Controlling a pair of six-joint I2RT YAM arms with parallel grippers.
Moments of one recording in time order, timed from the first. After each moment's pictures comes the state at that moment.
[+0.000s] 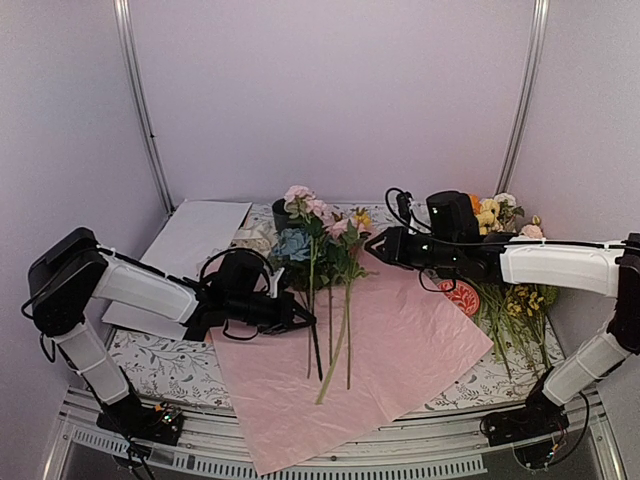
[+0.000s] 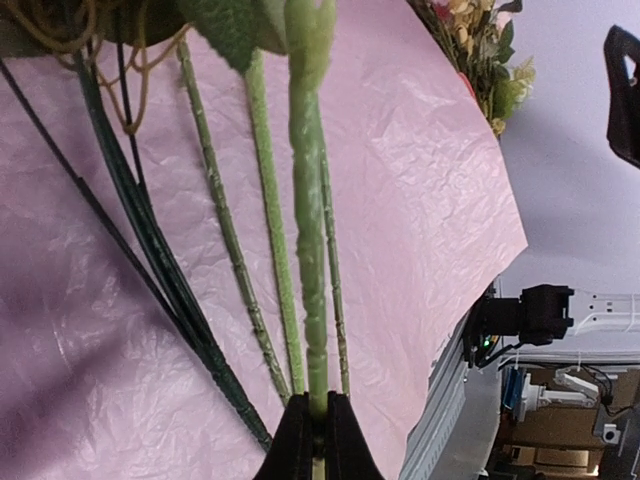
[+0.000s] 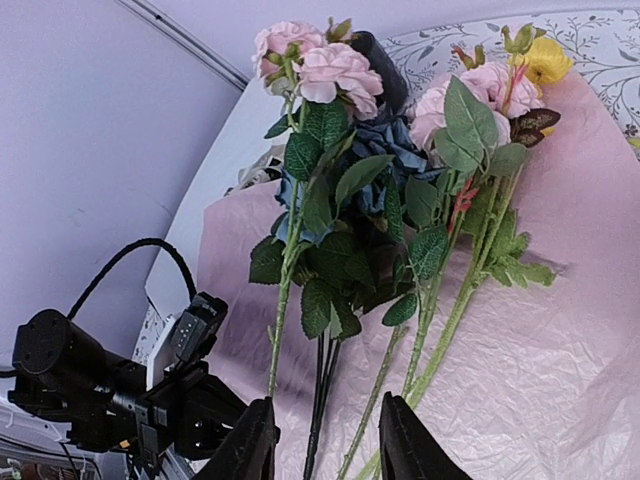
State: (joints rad) left arm -0.81 1.68 0.71 0.35 0.44 -0.87; right arm 0.70 1.49 0.98 0.05 -0.19 0.68
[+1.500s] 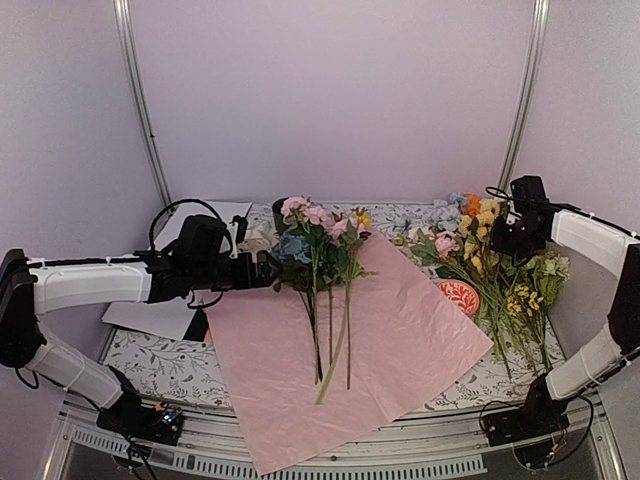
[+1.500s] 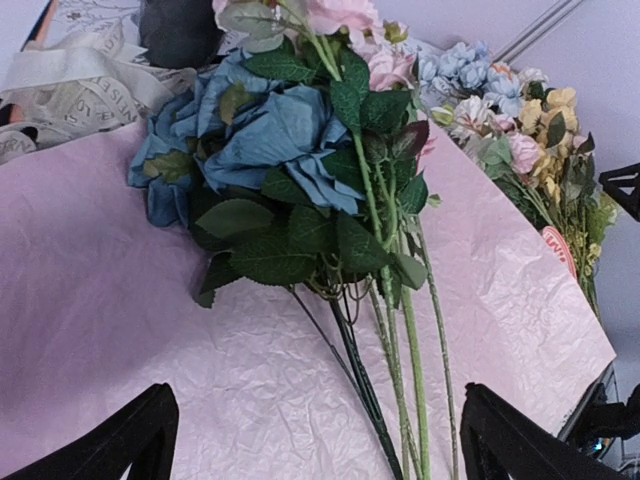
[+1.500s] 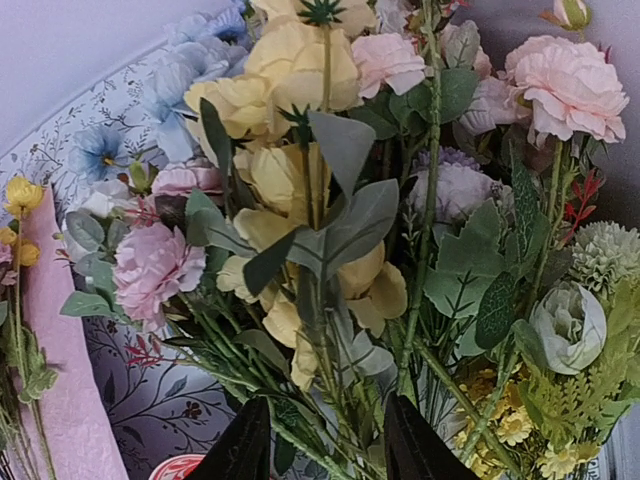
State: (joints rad) left arm -0.67 1.38 0.79 -0.02 0.02 -0.59; right arm 0.08 1.45 1.08 -0.52 0.10 0.36
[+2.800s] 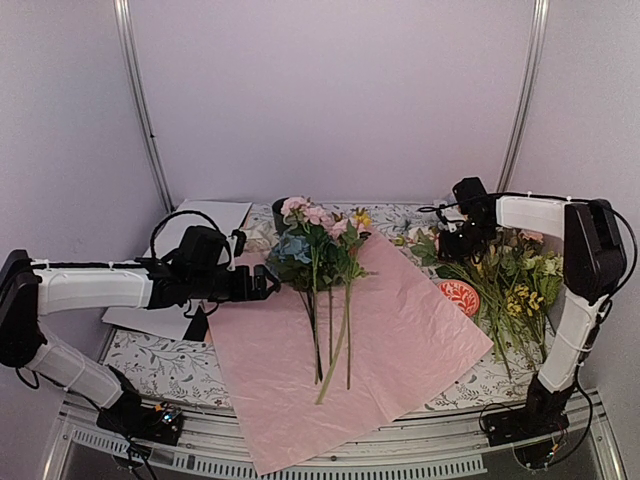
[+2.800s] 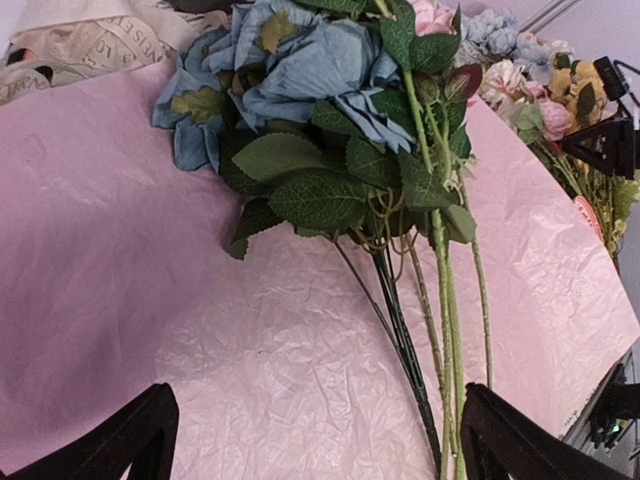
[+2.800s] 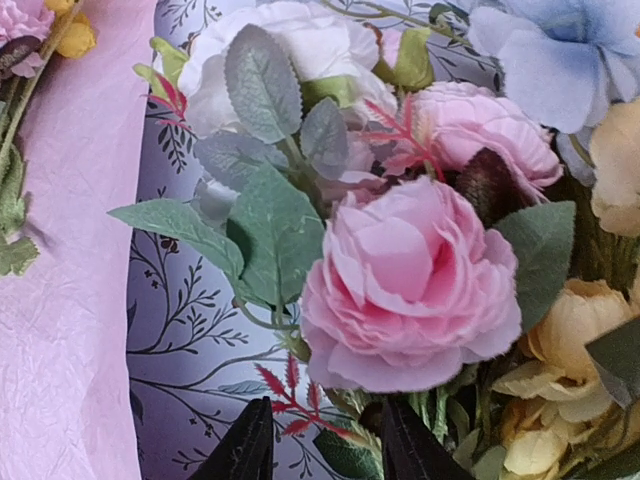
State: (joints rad) left arm -0.65 1.38 0.73 -0.04 0.04 -0.58; right arm 0.26 1.86 1.35 -0.59 -0.03 -0.02
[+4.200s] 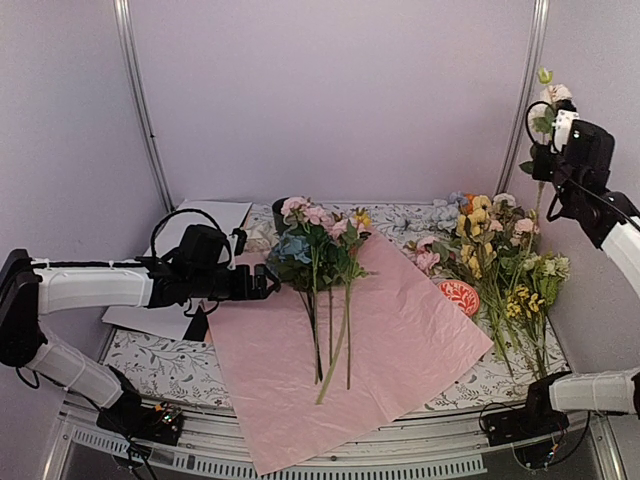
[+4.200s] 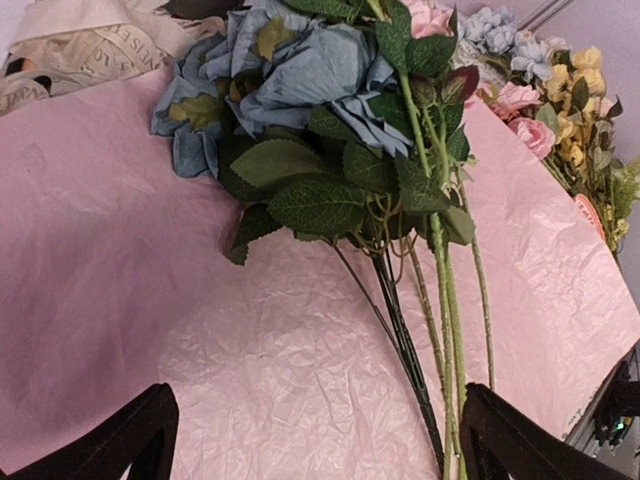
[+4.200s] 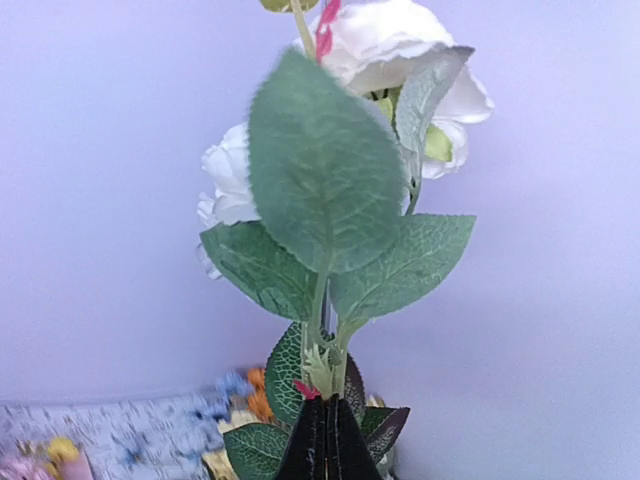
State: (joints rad) left arm -0.65 1.38 0.74 -0.05 0.04 -0.56; right arm 0.21 1.08 1.22 -0.20 0.56 -0.06
